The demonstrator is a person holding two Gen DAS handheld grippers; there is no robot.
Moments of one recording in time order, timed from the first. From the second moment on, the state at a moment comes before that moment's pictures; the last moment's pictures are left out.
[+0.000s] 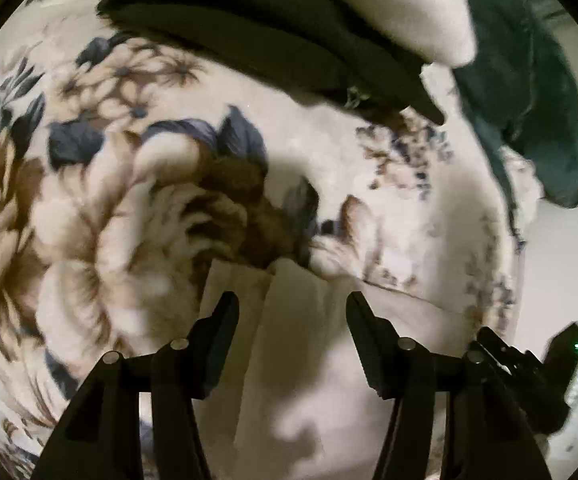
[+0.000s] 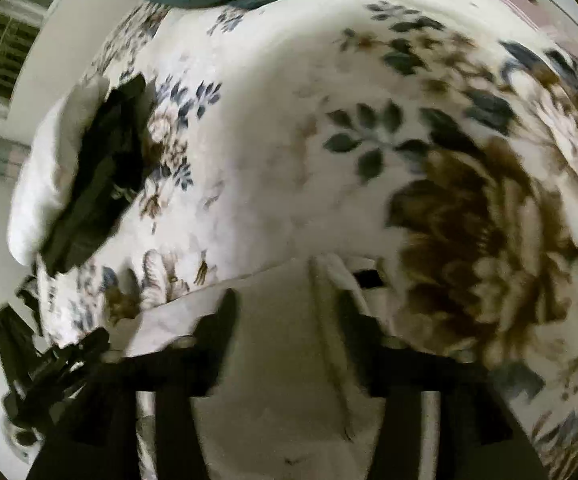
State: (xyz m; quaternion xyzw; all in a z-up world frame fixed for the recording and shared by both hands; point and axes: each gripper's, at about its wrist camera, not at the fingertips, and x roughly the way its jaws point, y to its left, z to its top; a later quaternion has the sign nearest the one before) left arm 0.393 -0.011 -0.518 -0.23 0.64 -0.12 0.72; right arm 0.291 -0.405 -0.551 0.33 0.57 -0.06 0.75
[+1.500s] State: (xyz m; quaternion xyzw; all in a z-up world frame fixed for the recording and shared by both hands) left arm 0.356 -0.015 -0.515 -0.30 0.63 -0.19 0.69; right arm 0.257 -0.386 -0.577 0.48 0.59 0.06 0.65
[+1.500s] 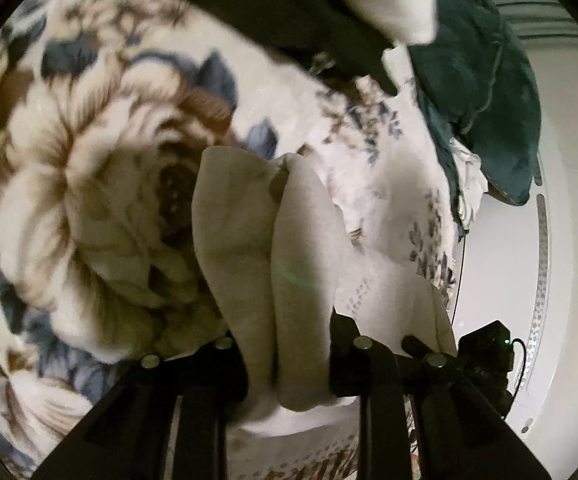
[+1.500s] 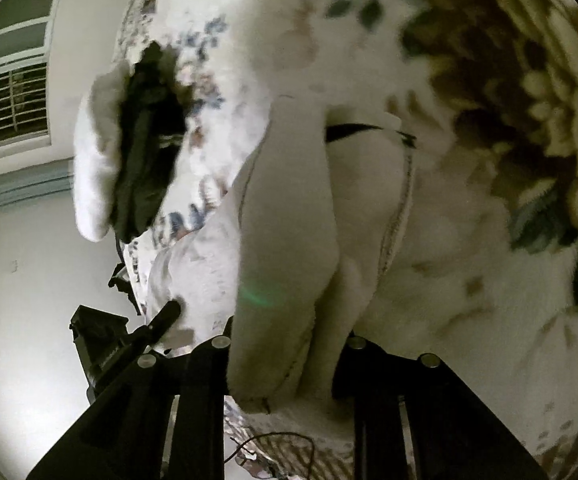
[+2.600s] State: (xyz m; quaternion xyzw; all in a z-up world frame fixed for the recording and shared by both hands) left arm 0.674 0.116 -0.383 -0.20 0.58 -0.13 0.78; right arm 0.639 -0.210 -0.419 0.36 0.55 0.10 0.75
